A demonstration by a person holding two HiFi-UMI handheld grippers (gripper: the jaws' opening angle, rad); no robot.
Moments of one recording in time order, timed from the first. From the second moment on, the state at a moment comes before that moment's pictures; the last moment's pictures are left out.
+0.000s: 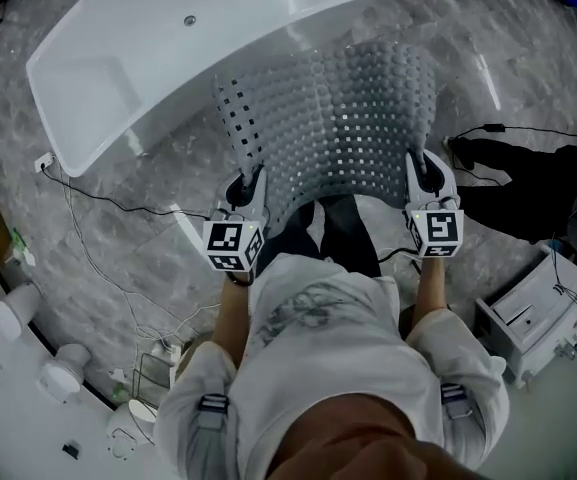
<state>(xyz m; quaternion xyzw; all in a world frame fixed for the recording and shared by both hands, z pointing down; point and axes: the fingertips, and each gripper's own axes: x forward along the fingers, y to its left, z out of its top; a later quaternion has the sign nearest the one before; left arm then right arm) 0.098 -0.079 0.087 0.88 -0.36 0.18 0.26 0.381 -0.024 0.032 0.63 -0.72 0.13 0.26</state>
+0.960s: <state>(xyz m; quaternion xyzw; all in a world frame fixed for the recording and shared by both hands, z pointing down) 0.165 -0.133 0.246 0.80 -0.46 0.24 0.30 0.454 -0.135 0.203 0.53 -0.78 0.17 0.29</state>
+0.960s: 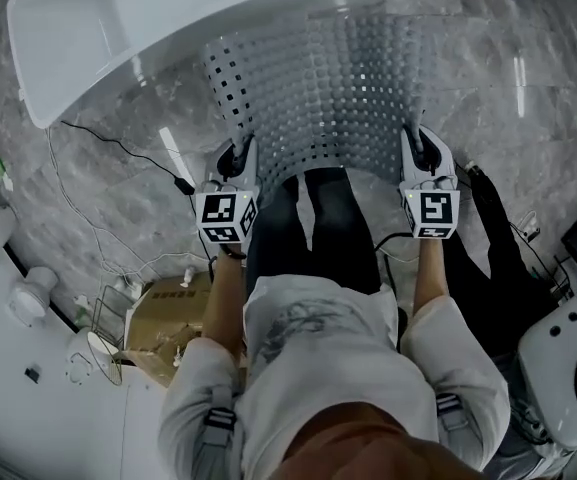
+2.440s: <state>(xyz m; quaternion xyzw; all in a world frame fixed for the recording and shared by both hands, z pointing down) 0.140 -0.125 0.524 0.80 -0.48 0.24 0.28 0.445 -0.138 0.481 0.52 -0.79 0.13 0.32</state>
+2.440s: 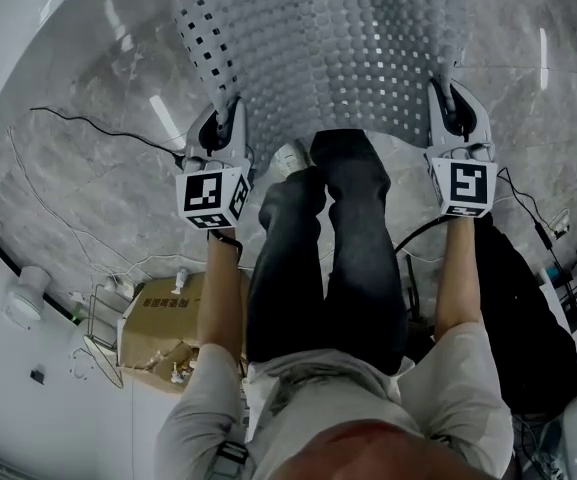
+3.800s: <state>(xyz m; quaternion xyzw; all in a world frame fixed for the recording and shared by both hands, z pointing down) 0.113 -0.149 0.792 0.80 -0.49 0.21 0.27 0.437 -0.175 0.741 0.51 -0.79 0.08 0.32</state>
